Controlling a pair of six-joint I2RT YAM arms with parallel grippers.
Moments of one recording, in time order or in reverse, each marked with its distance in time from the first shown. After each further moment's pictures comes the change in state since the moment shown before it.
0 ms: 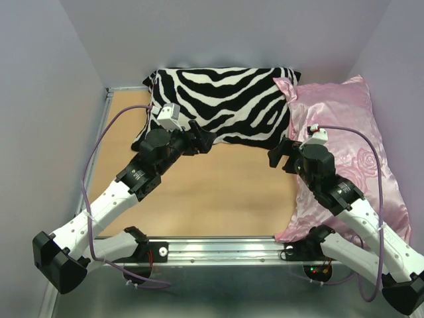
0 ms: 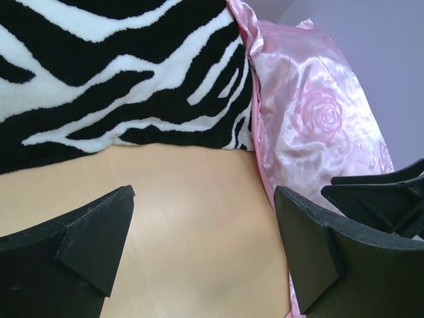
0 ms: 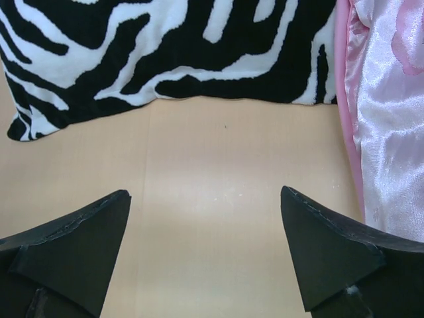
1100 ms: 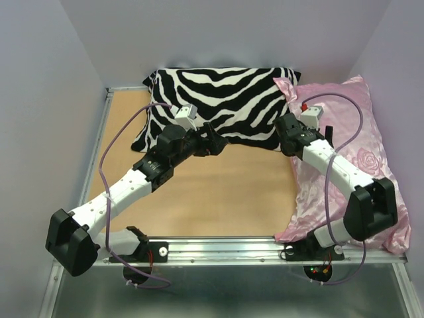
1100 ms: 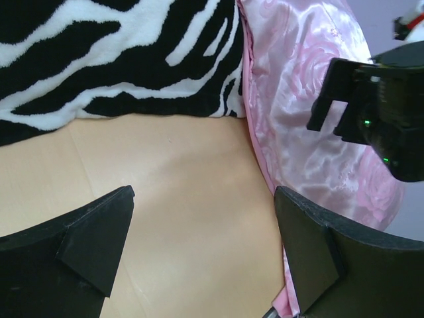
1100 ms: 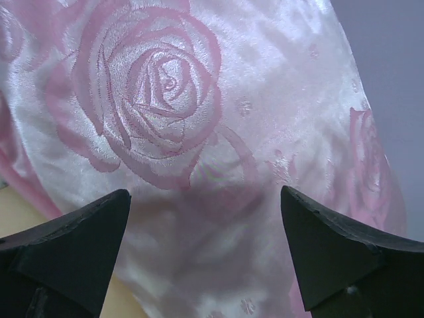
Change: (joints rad) left arm 0.000 0.171 0.000 0.076 0.138 -0.031; right arm -0.150 0.644 0.337 -0.339 0.787 -0.103
